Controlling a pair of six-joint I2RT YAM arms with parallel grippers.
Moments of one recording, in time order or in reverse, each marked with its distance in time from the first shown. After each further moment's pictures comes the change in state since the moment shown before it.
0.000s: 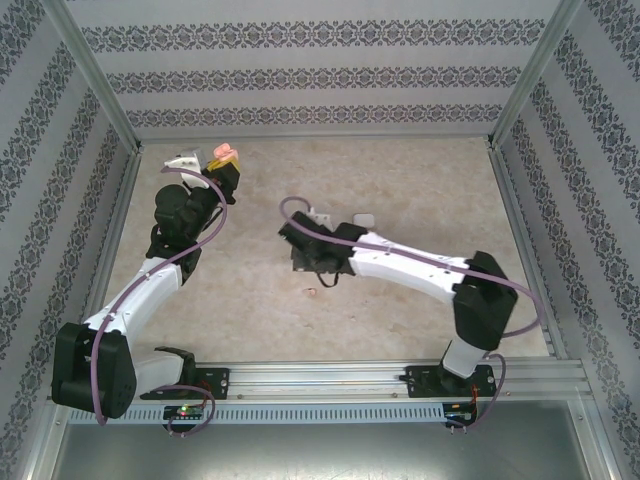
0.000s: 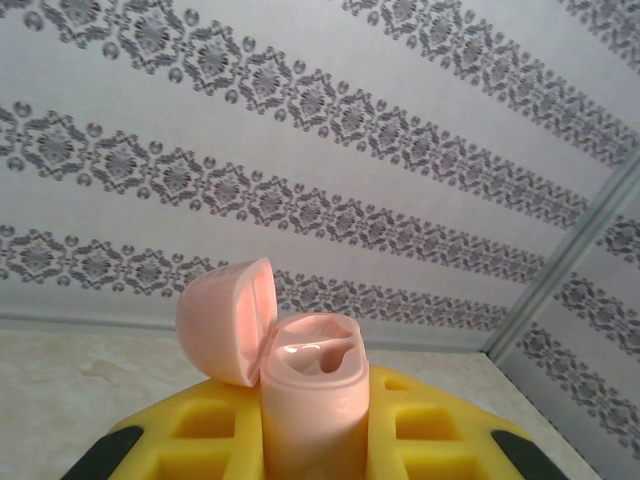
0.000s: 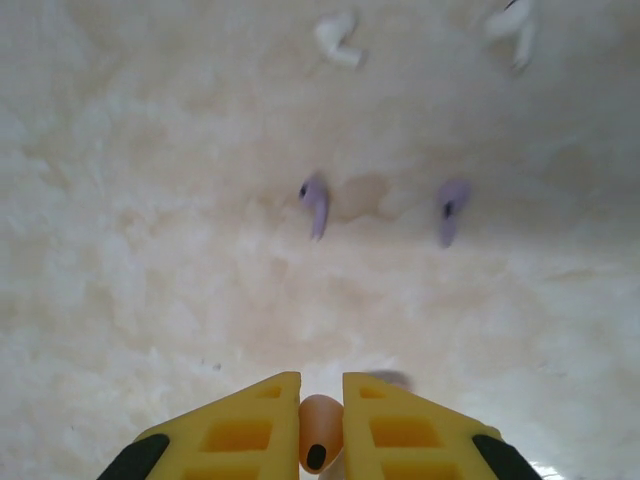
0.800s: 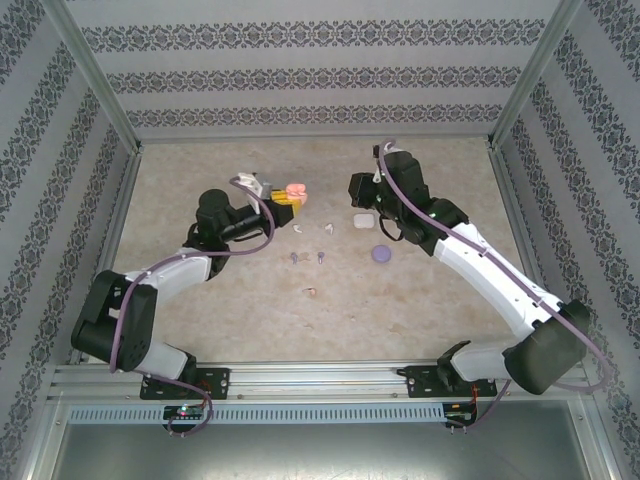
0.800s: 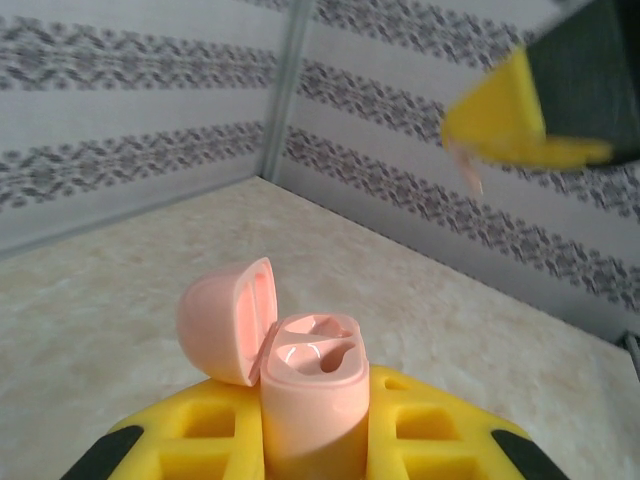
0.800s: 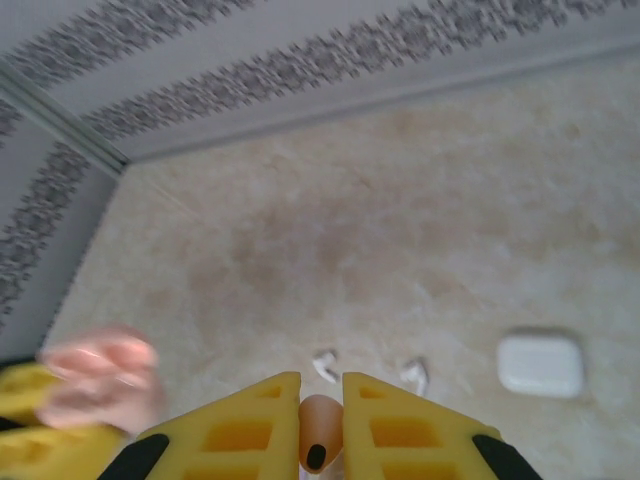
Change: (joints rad) left arm -0.179 0.279 -0.014 0.180 0.511 0.241; right arm -0.389 -0.349 -0.093 0.321 -0.174 -0.360
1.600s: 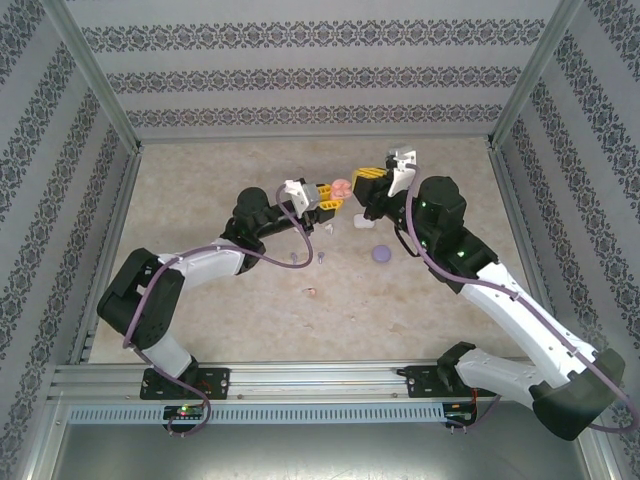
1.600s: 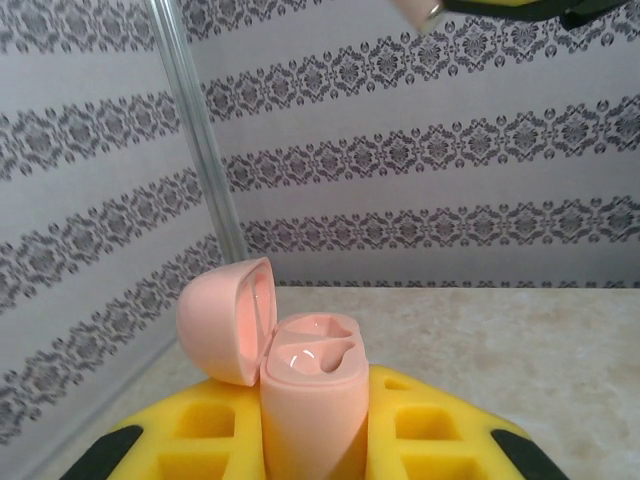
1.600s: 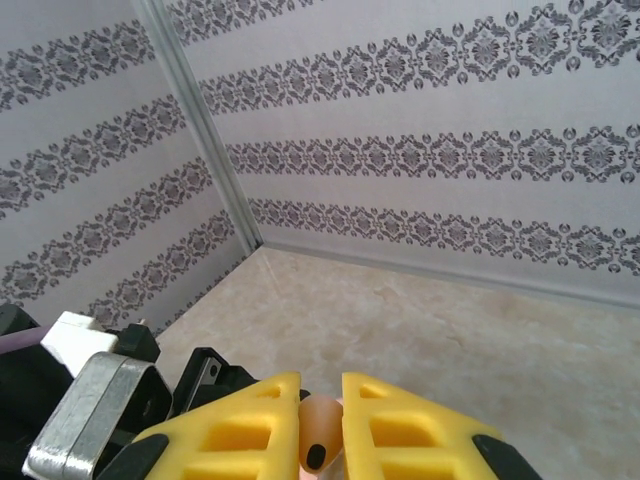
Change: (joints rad) left arm -0.216 0.145 0.164 0.156 -0.105 0.357; right arm 0.020 -0.265 -0.230 0.368 -0.157 -0.282
